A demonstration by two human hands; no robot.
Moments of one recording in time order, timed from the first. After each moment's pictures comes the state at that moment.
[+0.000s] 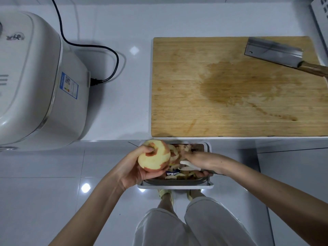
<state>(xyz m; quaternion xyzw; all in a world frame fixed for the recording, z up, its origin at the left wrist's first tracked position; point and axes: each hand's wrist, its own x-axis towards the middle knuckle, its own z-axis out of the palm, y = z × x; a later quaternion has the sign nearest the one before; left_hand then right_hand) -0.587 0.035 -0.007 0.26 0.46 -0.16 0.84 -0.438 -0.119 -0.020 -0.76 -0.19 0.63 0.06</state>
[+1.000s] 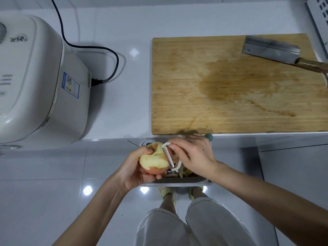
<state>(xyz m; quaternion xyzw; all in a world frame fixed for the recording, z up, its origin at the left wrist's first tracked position) -0.590 0.020 0.001 0.29 0.46 -0.15 0.83 -0.462 -0.116 -0.019 -0.77 -0.53 0.02 0.36</state>
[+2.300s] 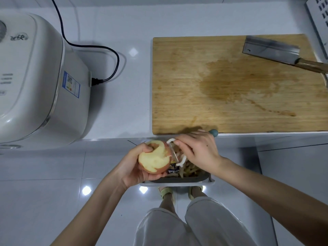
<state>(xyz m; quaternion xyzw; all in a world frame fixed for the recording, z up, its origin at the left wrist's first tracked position) -0.592 0.032 -0.001 0.27 0.41 -0.20 0.85 -0.449 -0.118 -0.033 -0.78 -0.54 0.01 0.32</state>
